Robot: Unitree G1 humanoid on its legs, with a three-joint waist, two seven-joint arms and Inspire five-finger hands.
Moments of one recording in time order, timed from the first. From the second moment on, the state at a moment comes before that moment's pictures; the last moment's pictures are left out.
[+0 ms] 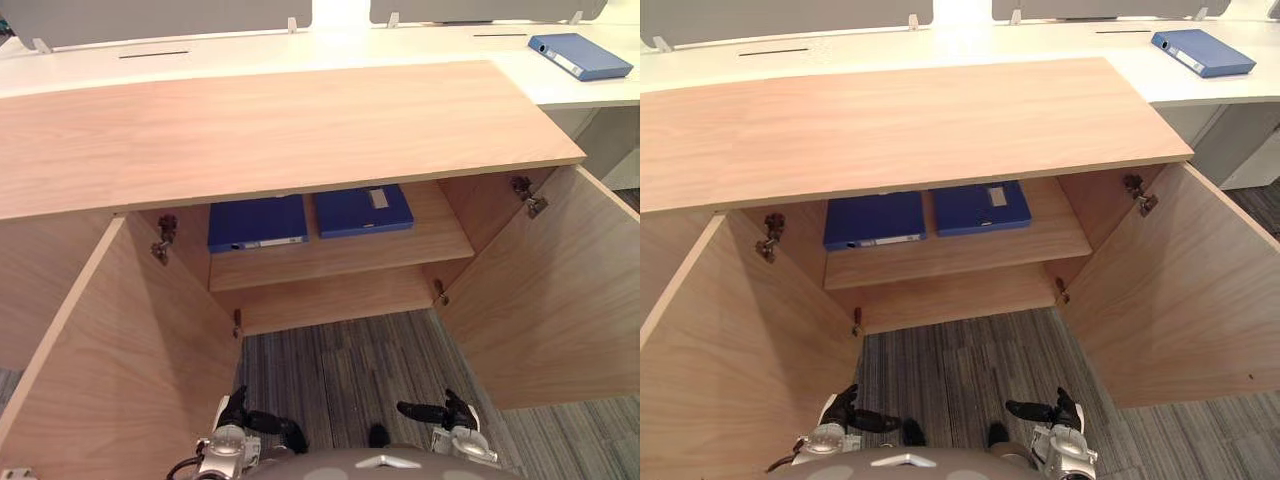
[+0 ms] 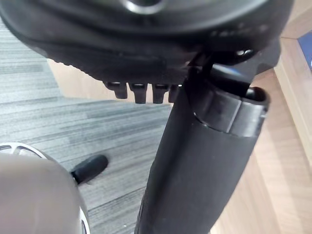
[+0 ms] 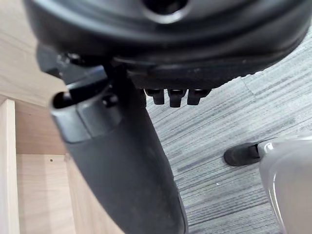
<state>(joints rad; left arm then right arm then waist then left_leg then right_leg) 0.05 0.08 0.10 1.05 0.19 -0.03 0.14 0.05 -0.02 -0.27 1.02 0.05 -0.05 -0.17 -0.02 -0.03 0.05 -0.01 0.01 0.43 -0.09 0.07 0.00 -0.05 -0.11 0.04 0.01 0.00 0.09</state>
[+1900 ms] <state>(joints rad) 0.10 0.09 -0.08 0.98 0.25 -0.09 0.04 -0.19 -0.64 -0.45 0.74 0.31 -0.14 -0.15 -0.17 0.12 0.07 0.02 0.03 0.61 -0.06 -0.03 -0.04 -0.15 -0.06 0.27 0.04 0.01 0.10</state>
